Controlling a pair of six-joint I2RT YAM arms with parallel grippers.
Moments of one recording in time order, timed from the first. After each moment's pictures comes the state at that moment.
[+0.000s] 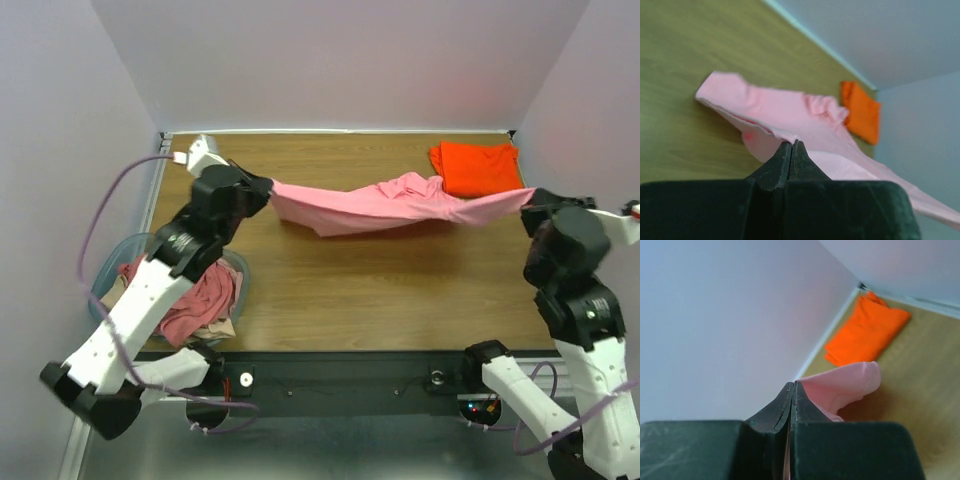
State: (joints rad) left arm -0.57 1.09 1.19 -0.51 -0.37 -0.97; right arm 0.25 0.69 1.17 -0.63 0.81 0.94
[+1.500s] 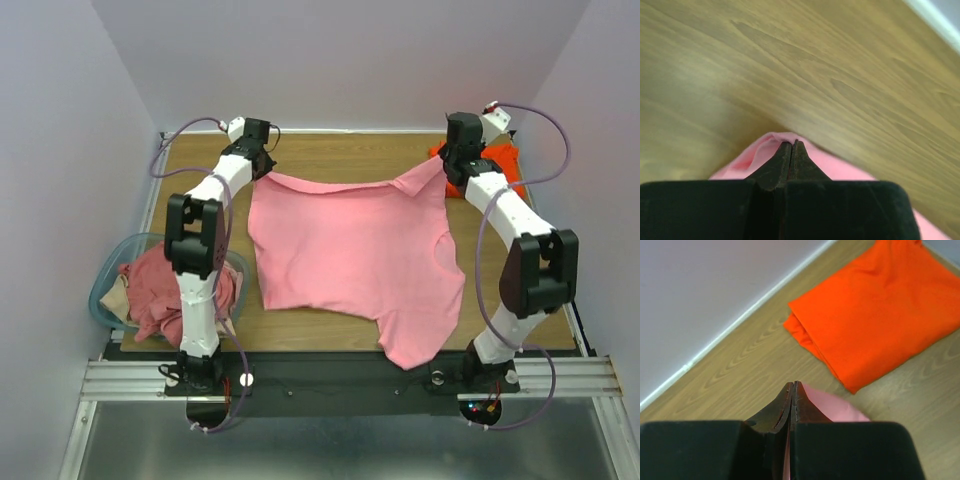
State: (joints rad) left arm -0.25 2.06 1.71 -0.41 -0.31 -0.74; right arm 0.16 1.68 1.42 -0.16 0.59 0.63
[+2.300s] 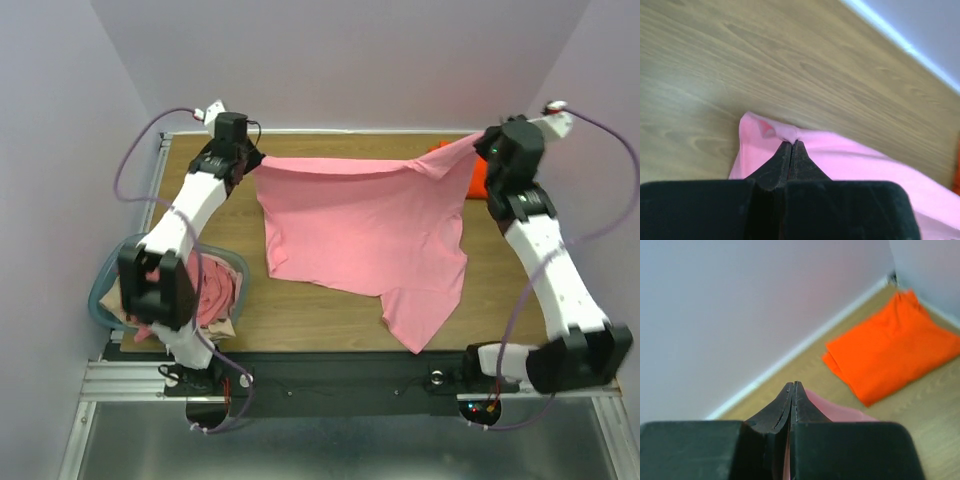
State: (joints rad) left arm -0.24 1.82 1.55 -0.37 -0.21 -0.71; right arm 0.11 1.38 1.29 -0.10 0.49 0.62
